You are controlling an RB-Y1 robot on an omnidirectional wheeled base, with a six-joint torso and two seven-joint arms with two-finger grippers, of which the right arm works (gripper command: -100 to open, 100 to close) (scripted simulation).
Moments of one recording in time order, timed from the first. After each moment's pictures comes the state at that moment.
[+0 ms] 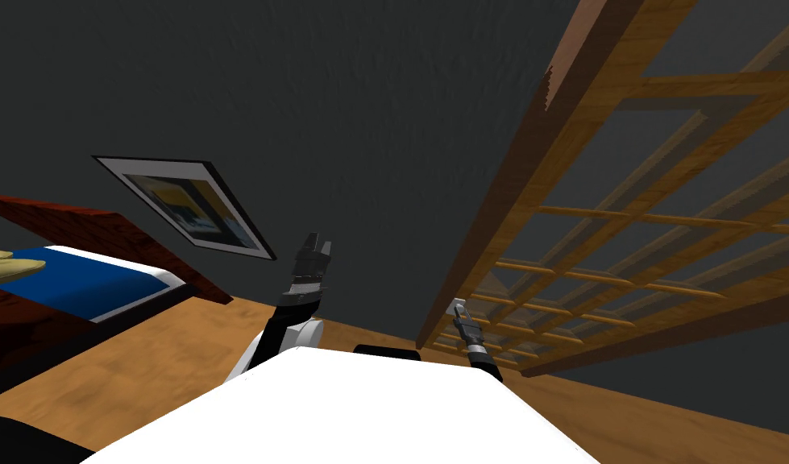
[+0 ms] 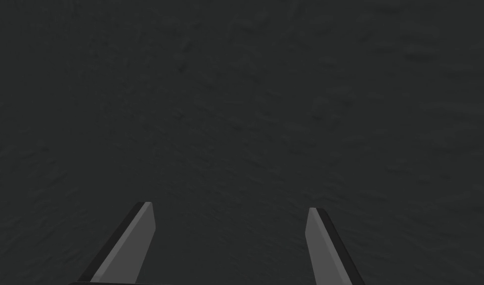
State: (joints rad) arm 0.11 -0.17 -0.38 -0.74 0.38 -0.97 1.12
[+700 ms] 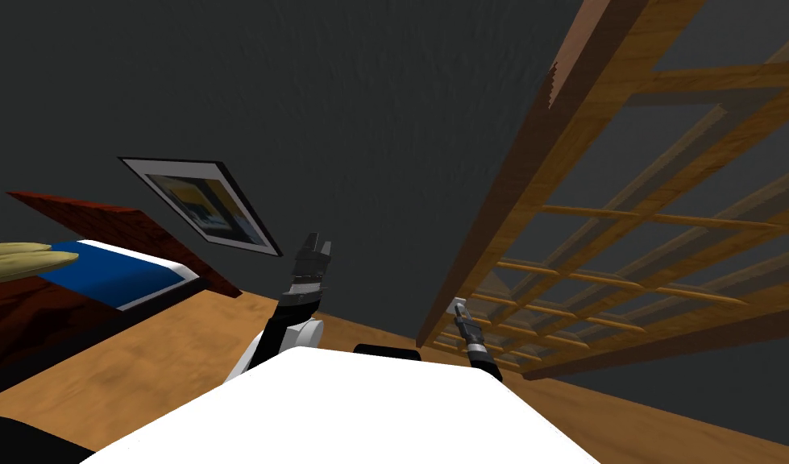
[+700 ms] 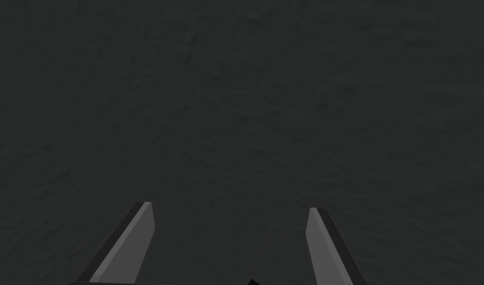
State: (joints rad) arm 0.11 -0.18 -0.37 -0.73 0.35 -0.96 0.99
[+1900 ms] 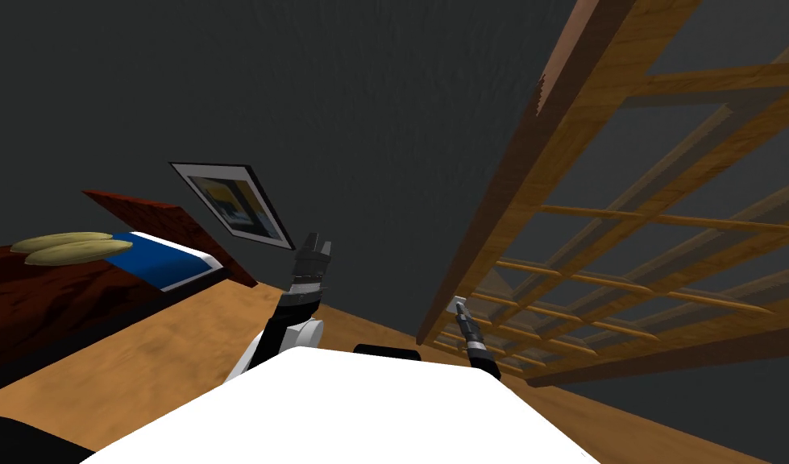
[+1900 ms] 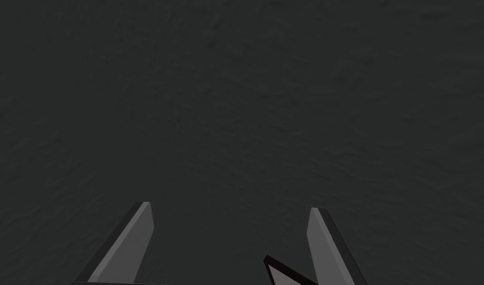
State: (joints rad) arm 0.09 -0.18 -0.36 -0.72 0.29 -0.96 0.70
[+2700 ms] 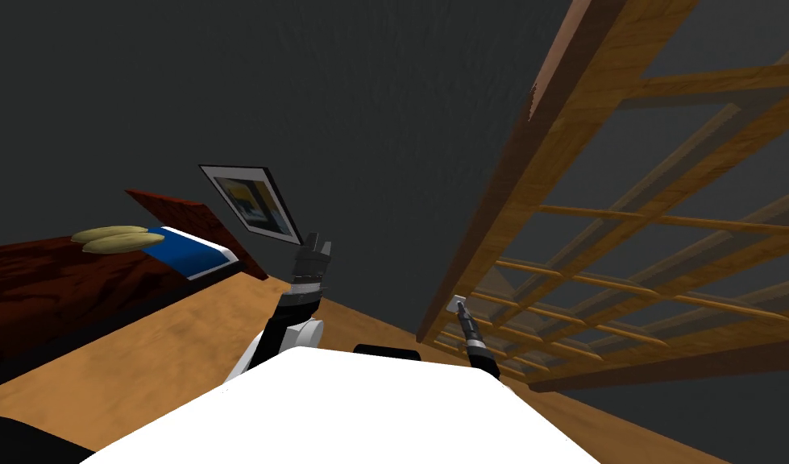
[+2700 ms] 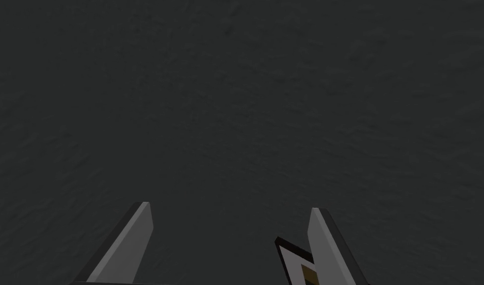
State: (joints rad) arm 0.08 -0.19 -0.34 -0.71 0.23 -0.95 0.51
